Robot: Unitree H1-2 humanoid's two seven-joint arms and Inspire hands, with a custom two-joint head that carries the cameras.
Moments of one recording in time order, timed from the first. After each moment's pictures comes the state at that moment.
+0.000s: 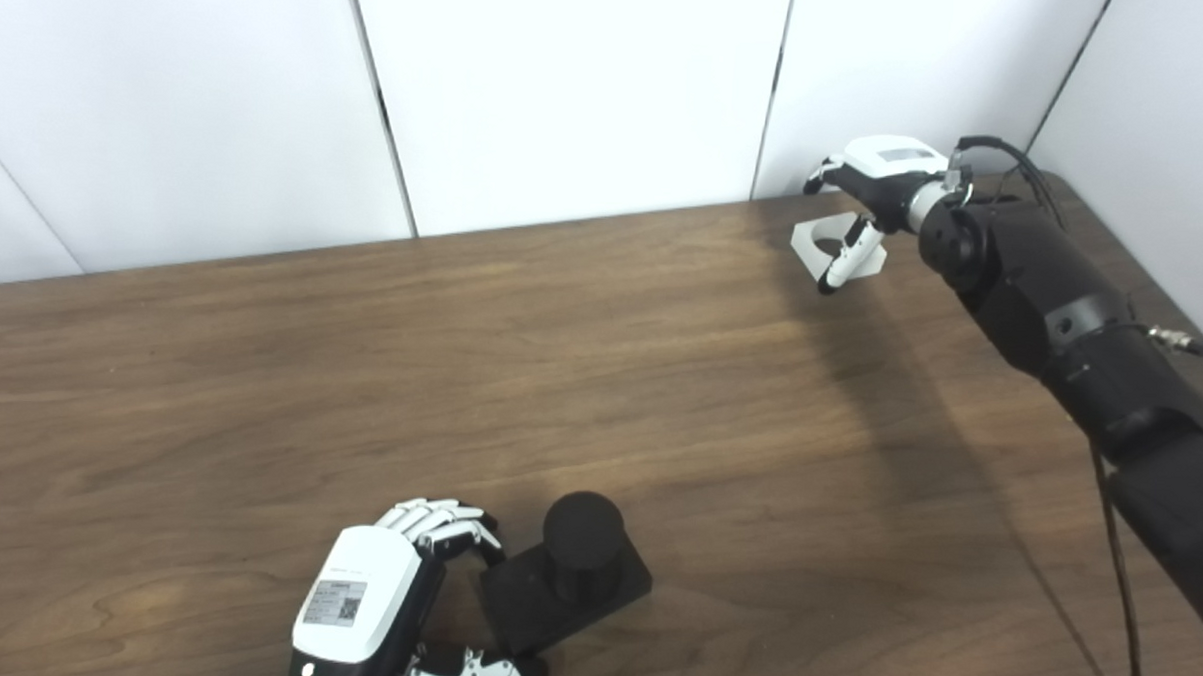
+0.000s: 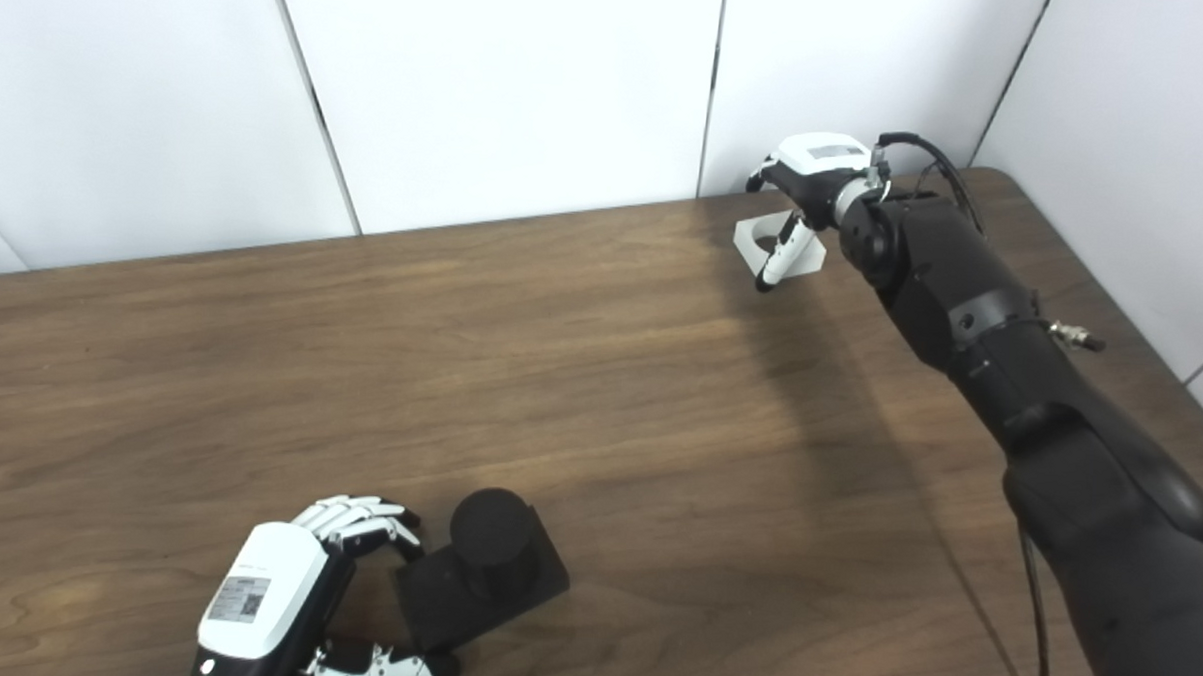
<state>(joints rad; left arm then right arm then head) 0.16 0.27 -0.38 -0.24 0.93 -0.13 0.02 -0.72 -0.64 0.37 0.55 -0.80 0.16 0.32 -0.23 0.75</state>
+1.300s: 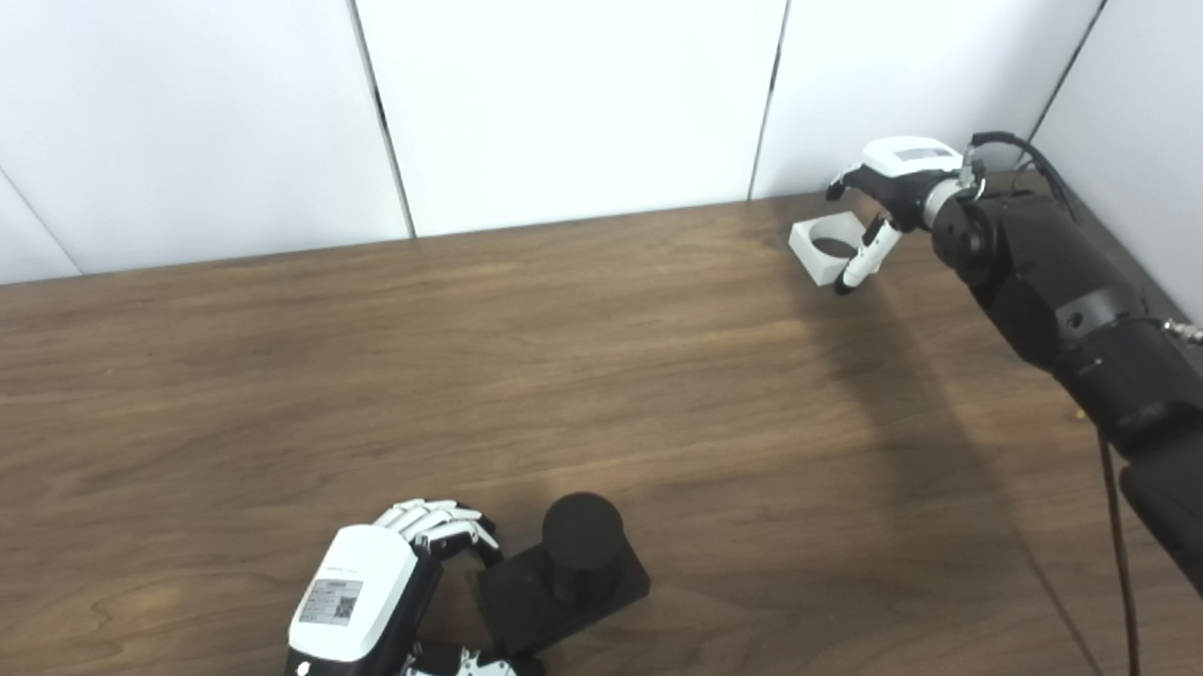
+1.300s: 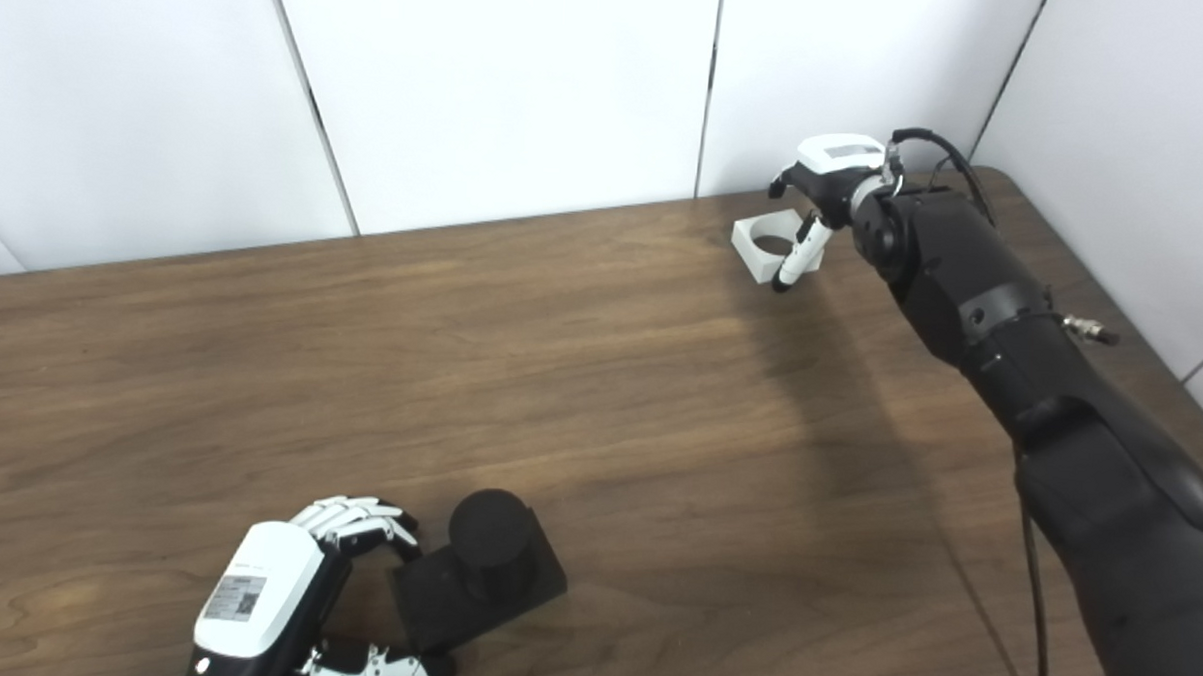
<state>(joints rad) 0.16 0.28 -0.37 -0.25 0.92 -0.13 0.00 -0.73 -0.67 0.38 0.56 -0.82 0.20 0.36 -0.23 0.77</state>
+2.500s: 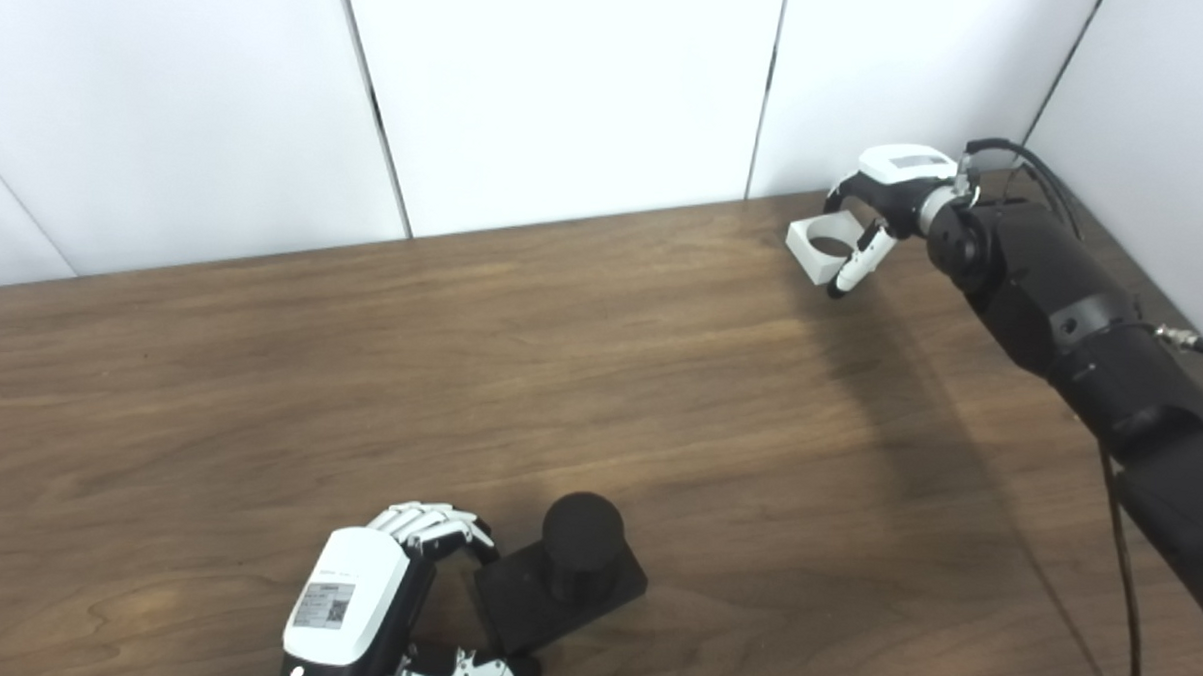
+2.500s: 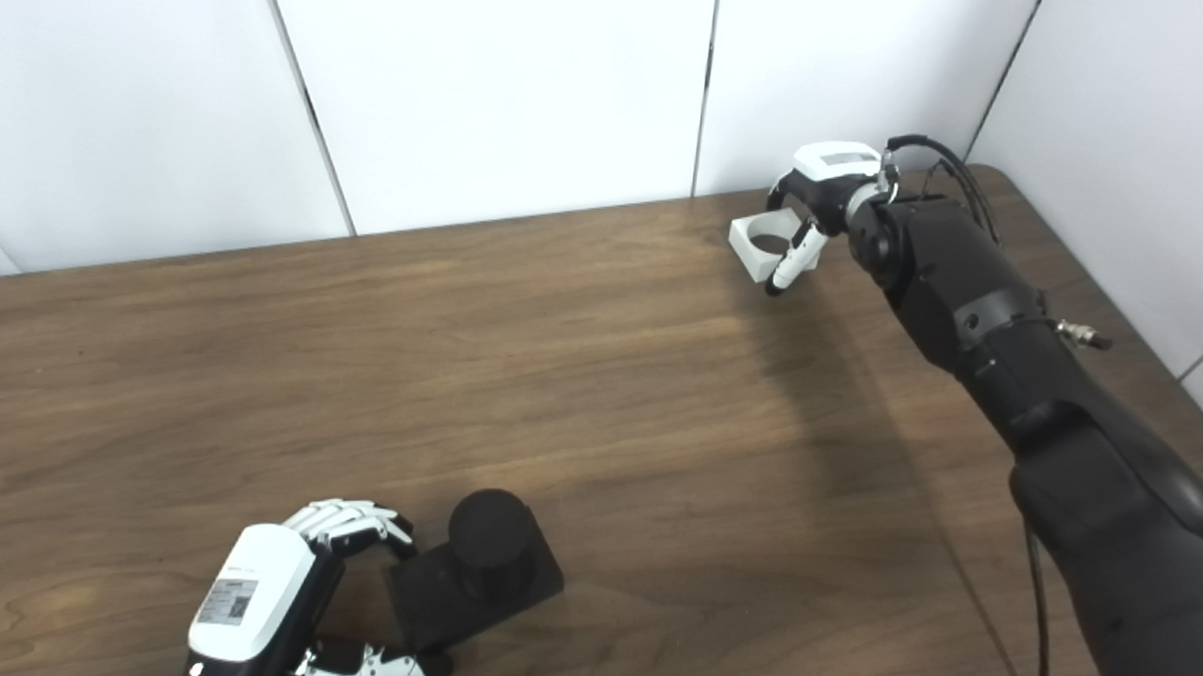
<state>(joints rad) 0.17 0.27 -0.36 -0.24 0.90 -0.17 0.04 -0.73 -0.66 0.38 0.57 -0.82 0.20 0.35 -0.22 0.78</state>
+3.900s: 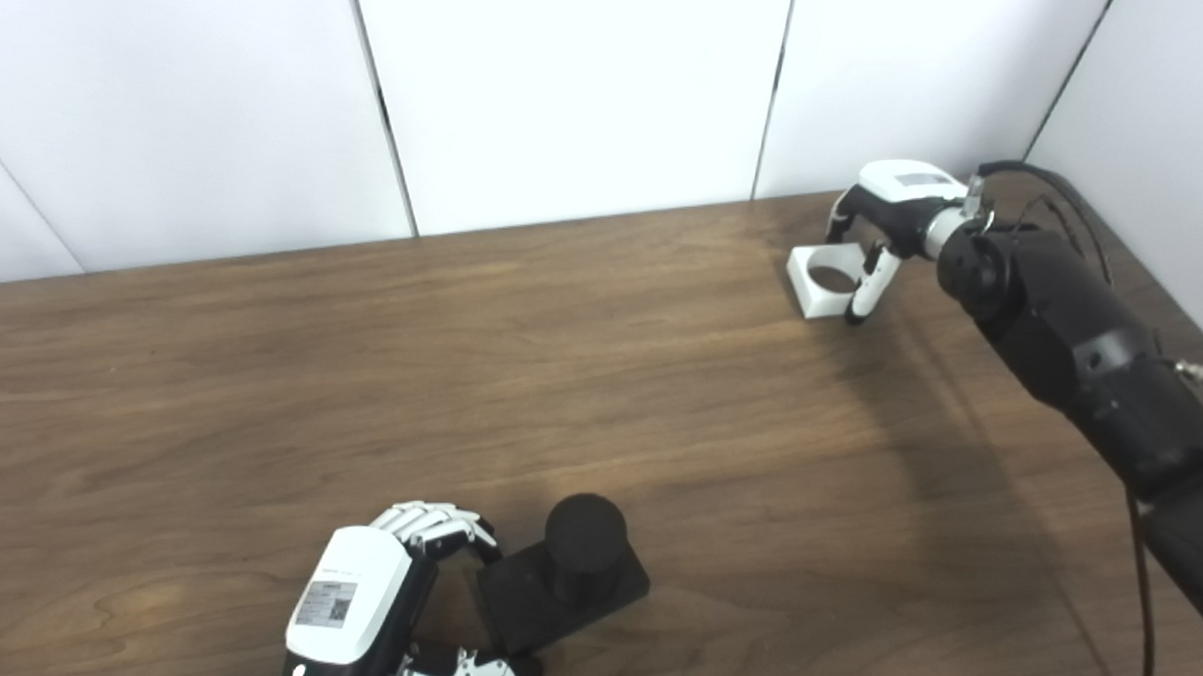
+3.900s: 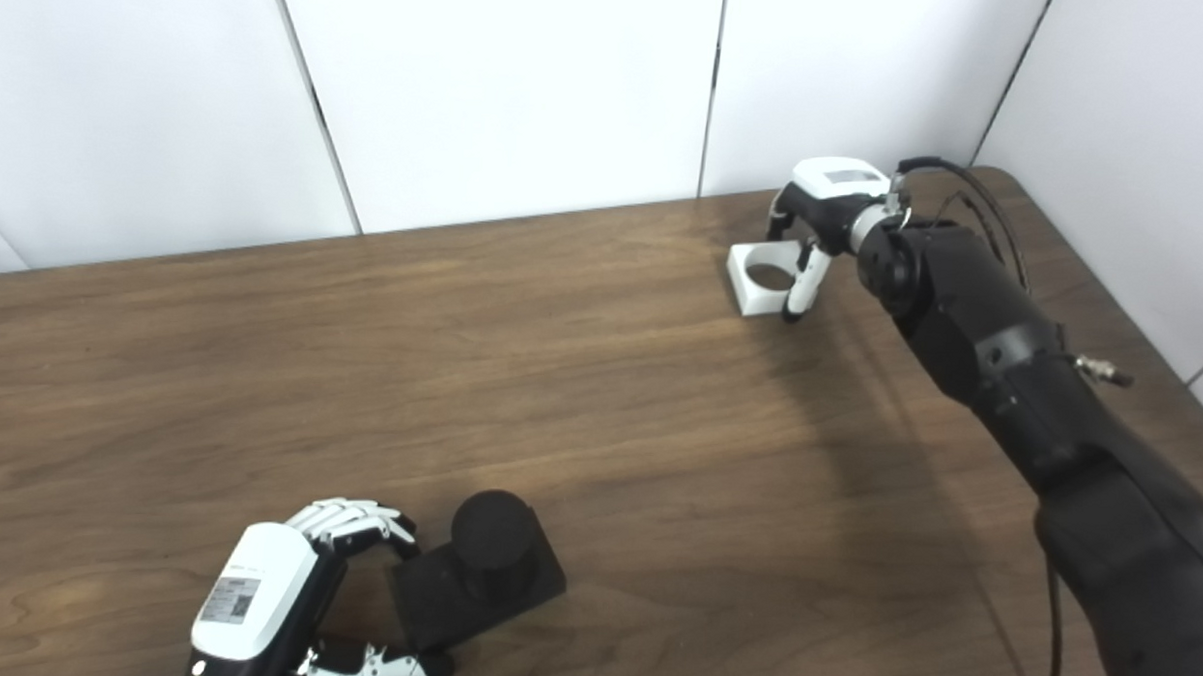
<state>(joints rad) 0.17 0.27 -0.35 -0.23 0.90 -0.18 0.04 -0.62 -0.68 0.36 0.32 -0.75 0.18 0.37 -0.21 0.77</state>
